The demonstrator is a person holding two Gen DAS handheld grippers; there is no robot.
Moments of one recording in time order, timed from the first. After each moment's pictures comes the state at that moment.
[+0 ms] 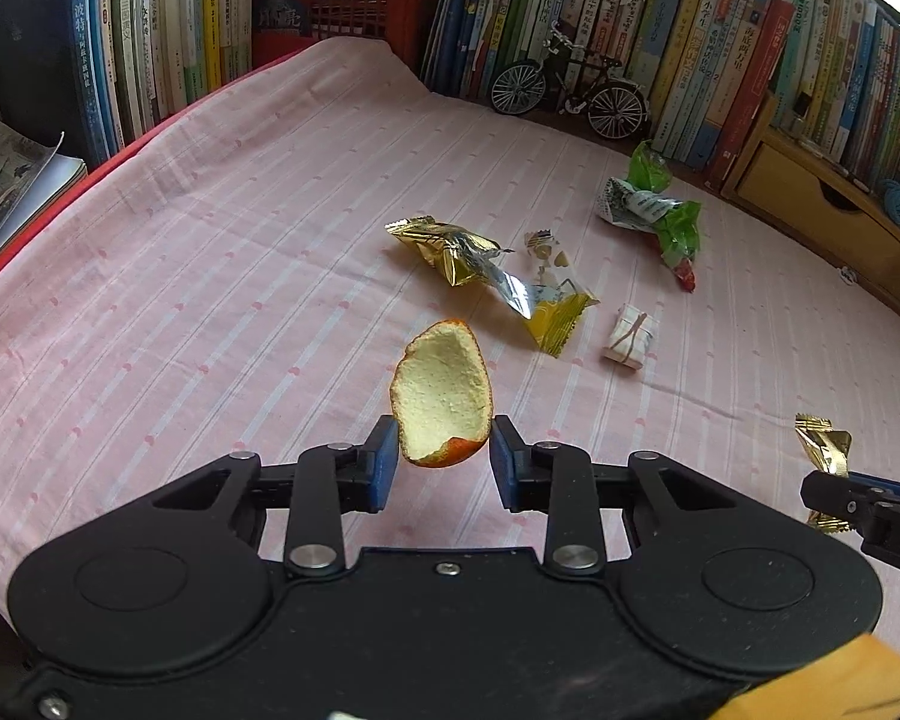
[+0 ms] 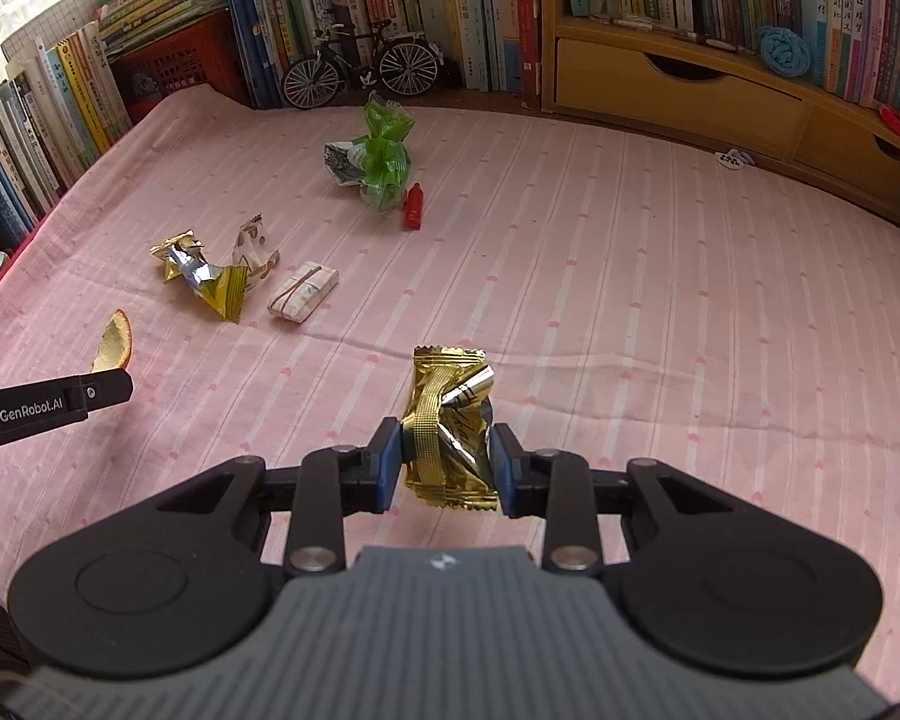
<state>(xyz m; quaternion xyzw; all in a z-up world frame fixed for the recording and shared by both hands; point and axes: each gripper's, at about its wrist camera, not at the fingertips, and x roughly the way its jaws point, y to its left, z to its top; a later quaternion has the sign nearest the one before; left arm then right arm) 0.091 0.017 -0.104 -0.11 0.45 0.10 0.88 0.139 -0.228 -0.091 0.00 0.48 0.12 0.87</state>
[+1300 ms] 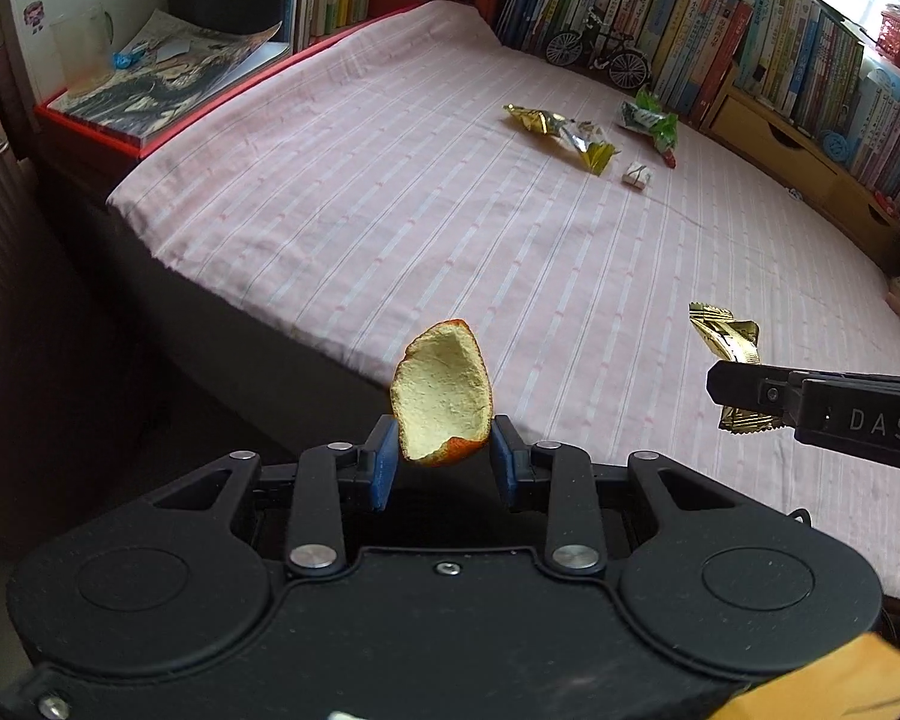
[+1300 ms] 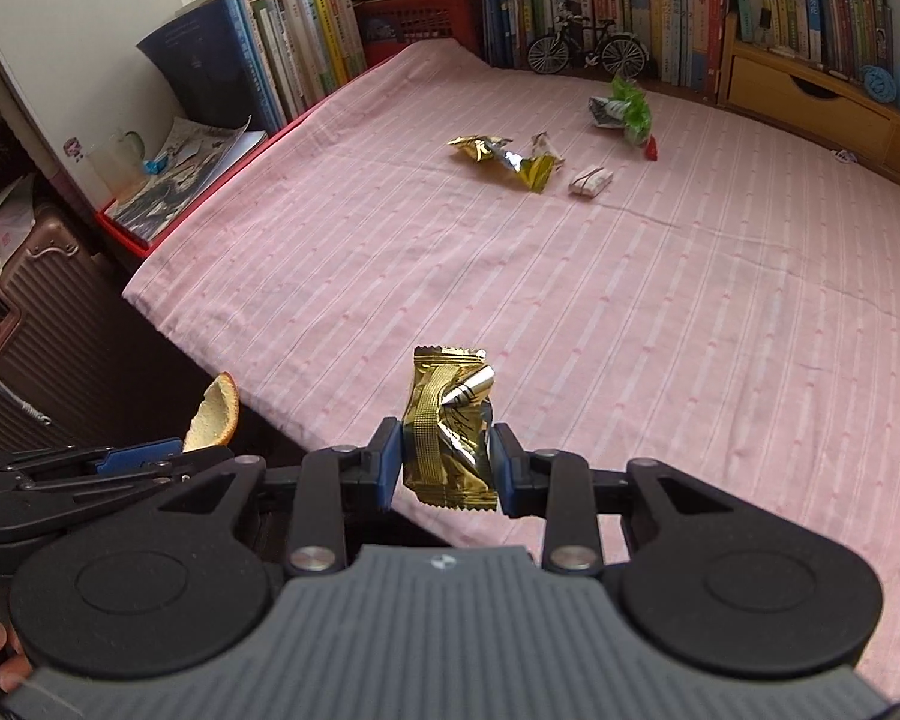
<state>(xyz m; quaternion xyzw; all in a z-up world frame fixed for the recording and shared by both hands) -0.168 0.056 -0.050 -0.14 0.48 0.10 0.86 -0.055 -0.150 -0.027 -0.02 0.49 0.25 0.84</state>
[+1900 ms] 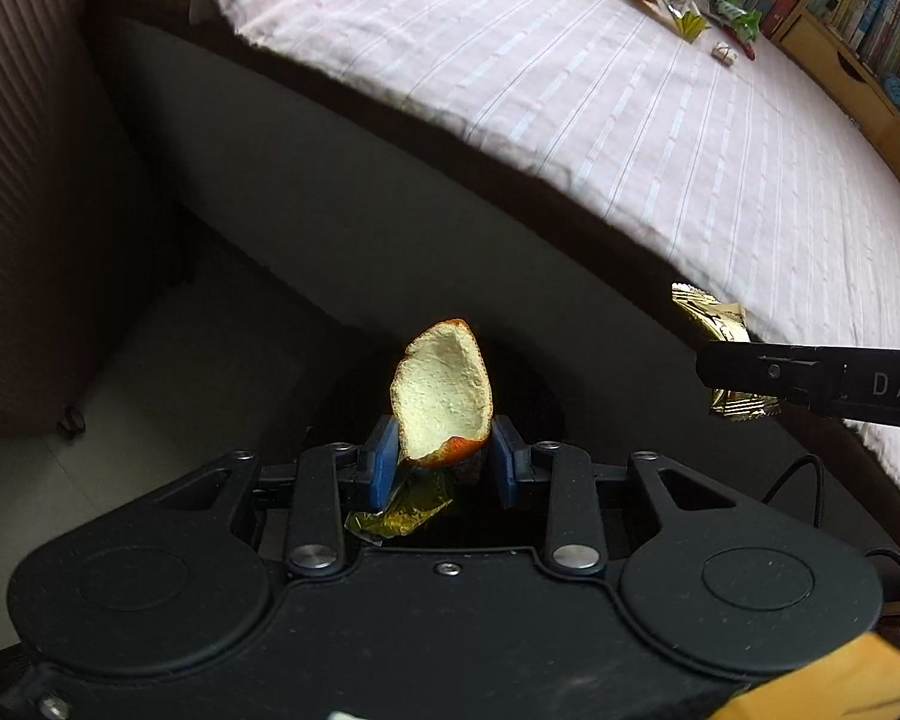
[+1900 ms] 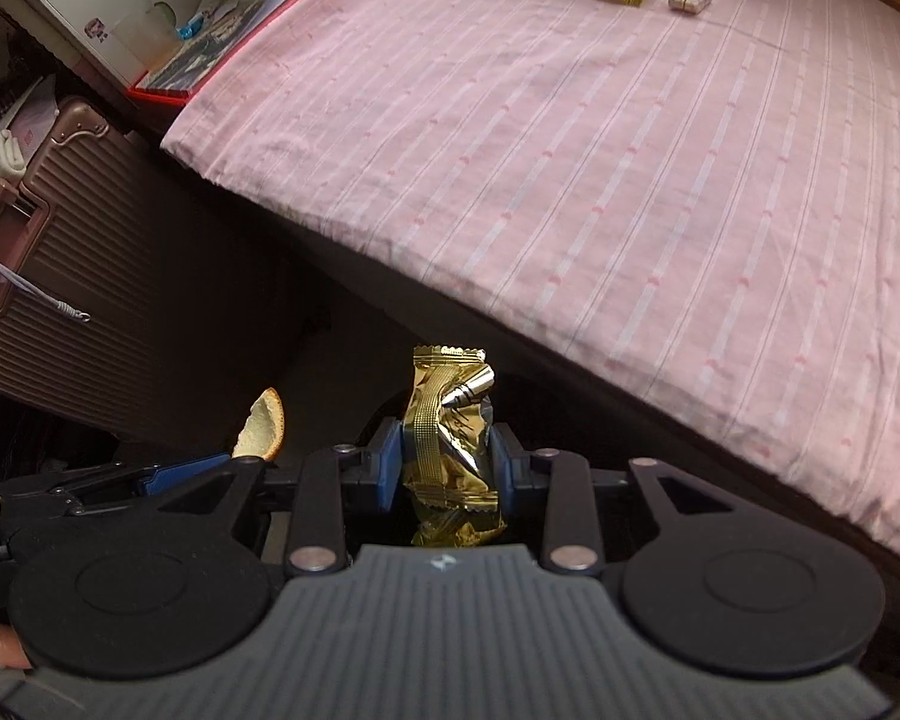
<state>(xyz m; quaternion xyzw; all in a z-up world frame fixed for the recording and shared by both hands) -0.229 0.090 -0.122 -0.19 0.57 0.12 0.79 -0.097 -0.109 -0.091 -0.01 0.60 0.28 0.75</state>
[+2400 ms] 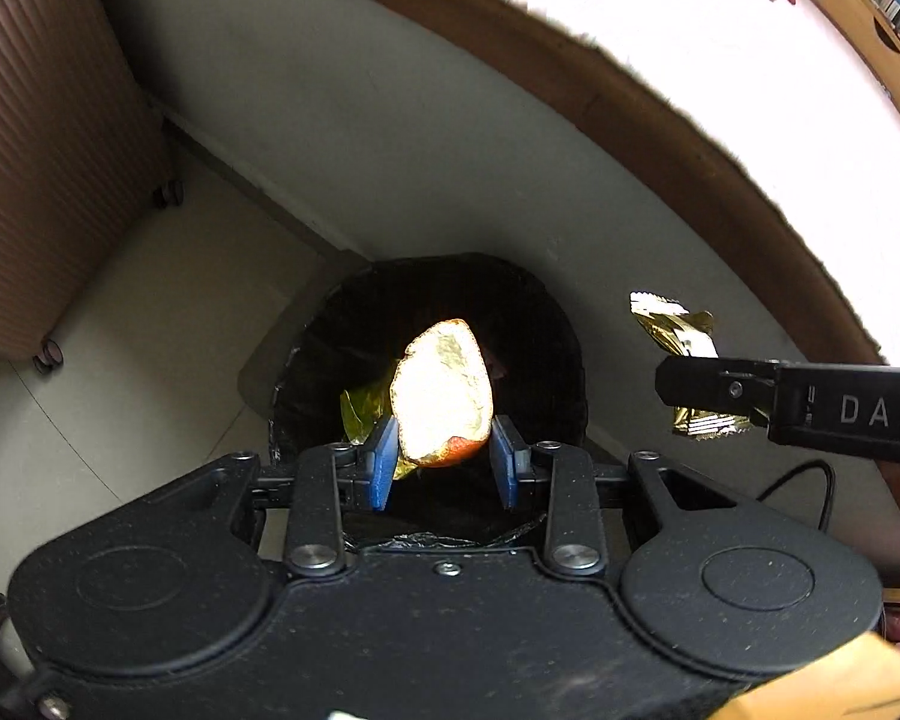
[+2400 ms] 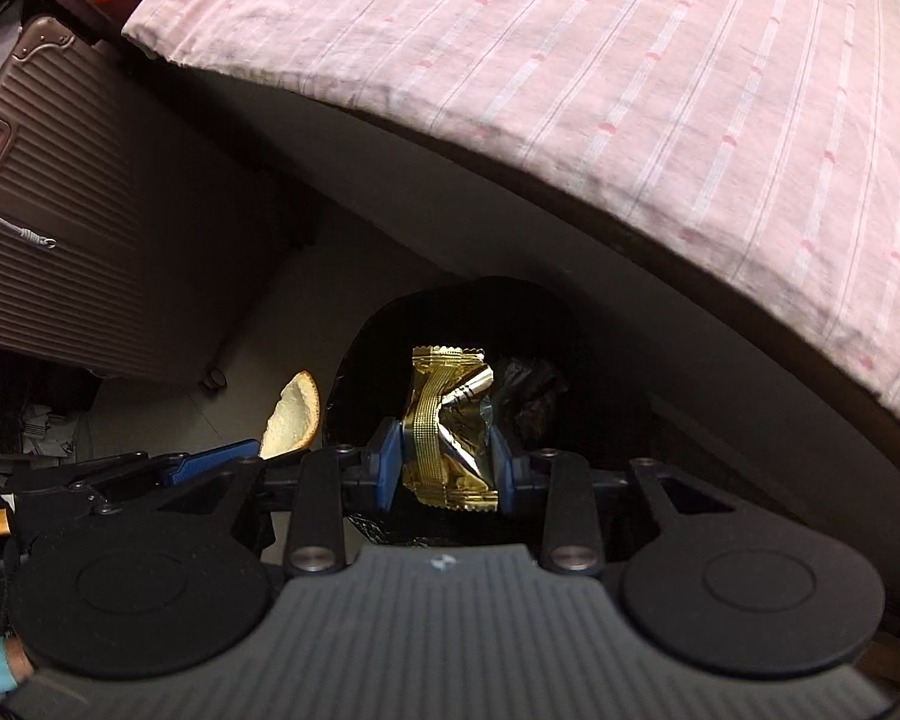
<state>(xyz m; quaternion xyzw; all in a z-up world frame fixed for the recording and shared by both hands) -0.239 0.089 -0.181 -0.22 0.61 0.11 0.76 -0.116 -0.085 -0.145 -0.04 0.65 0.27 0.71</state>
